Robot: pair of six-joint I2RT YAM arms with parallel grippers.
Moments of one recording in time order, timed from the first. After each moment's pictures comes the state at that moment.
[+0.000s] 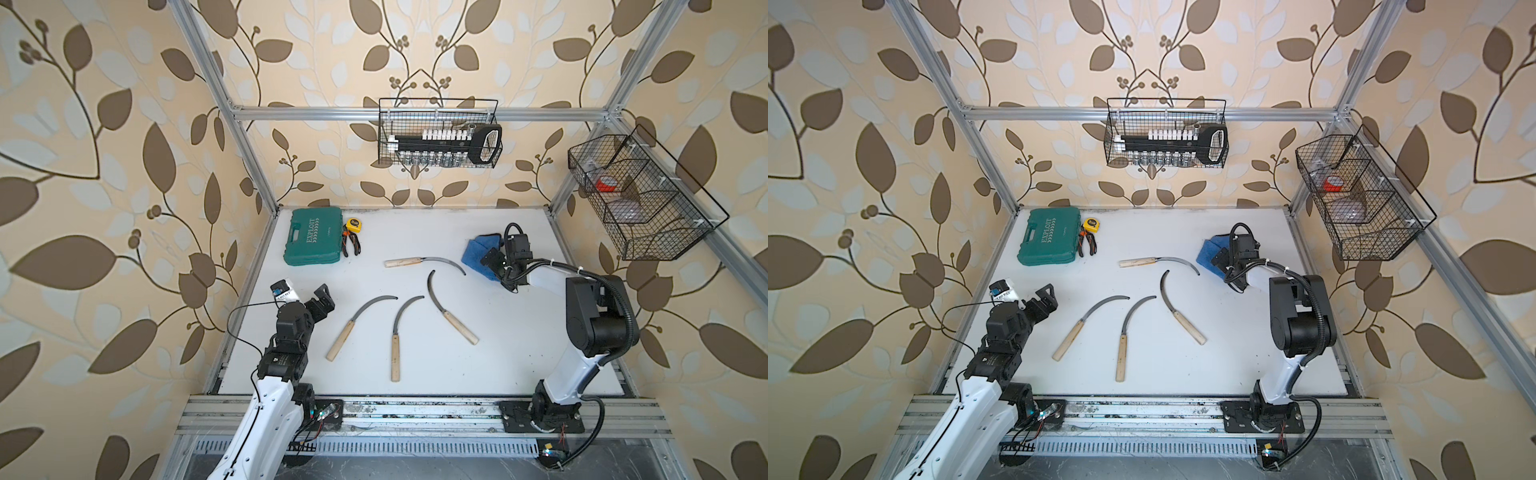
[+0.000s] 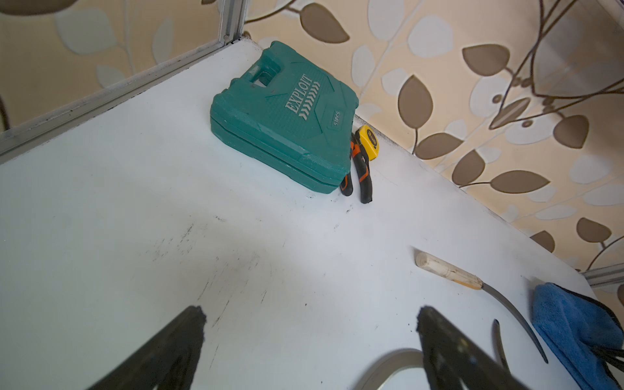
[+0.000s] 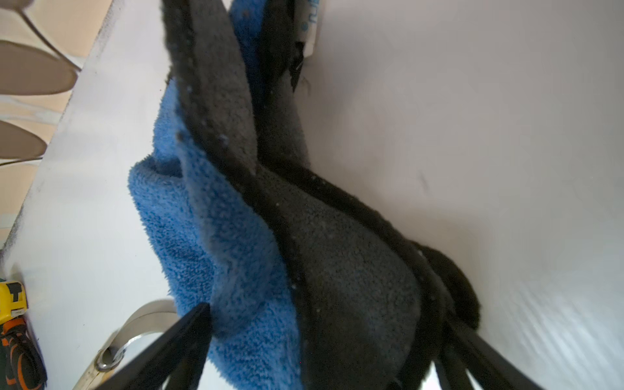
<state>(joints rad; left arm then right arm) -0.04 0.56 0.26 -0.08 -0.13 -0.58 0.05 1.82 1.05 -0.17 0.01 0.80</state>
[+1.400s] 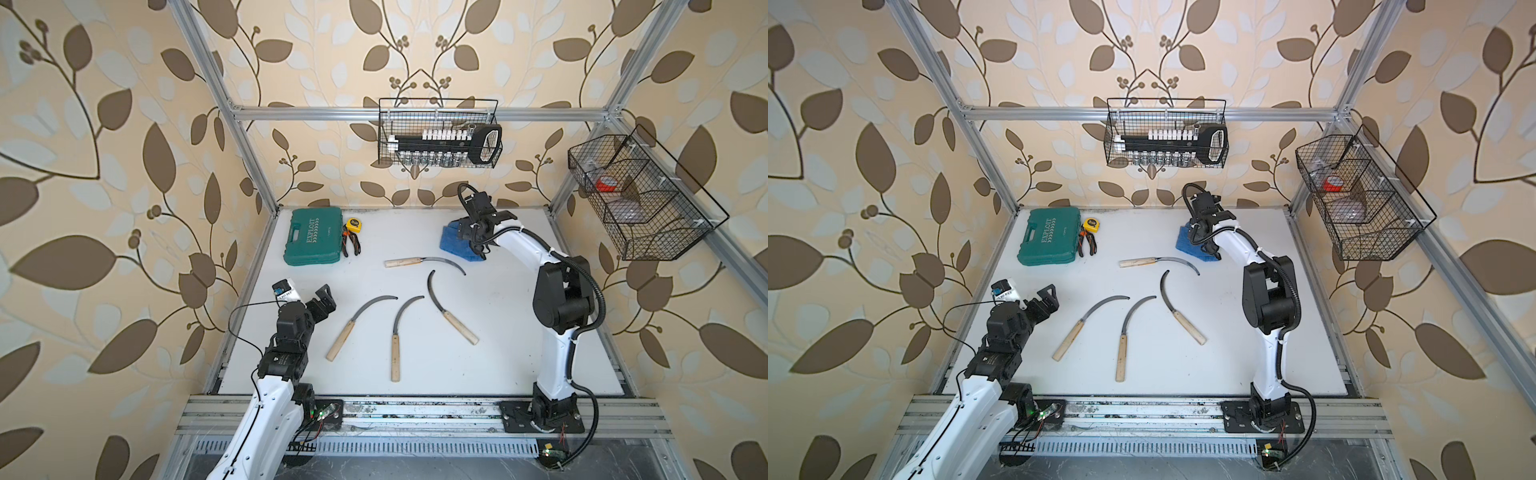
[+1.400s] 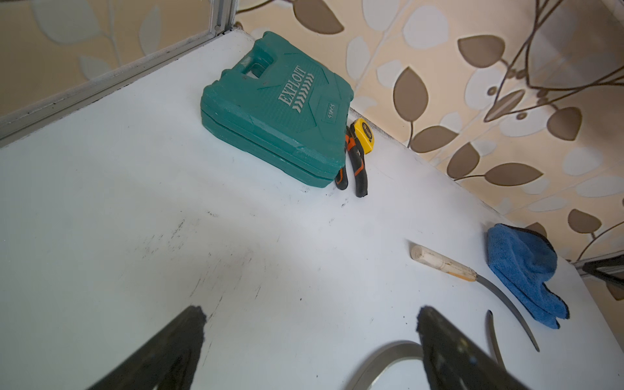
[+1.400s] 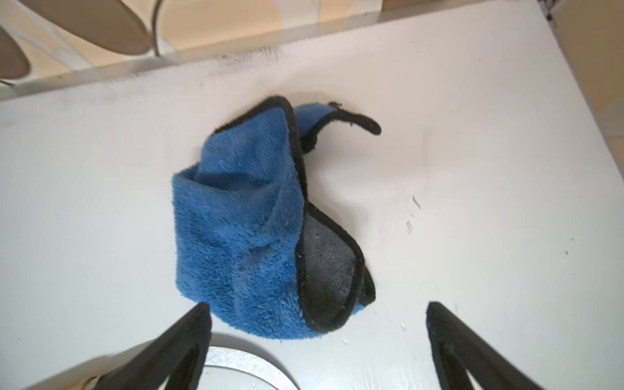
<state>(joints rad) -0.04 0.57 0.26 -0.07 -0.11 -0.58 0.27 2.07 1.78 -0.67 0.38 0.46</state>
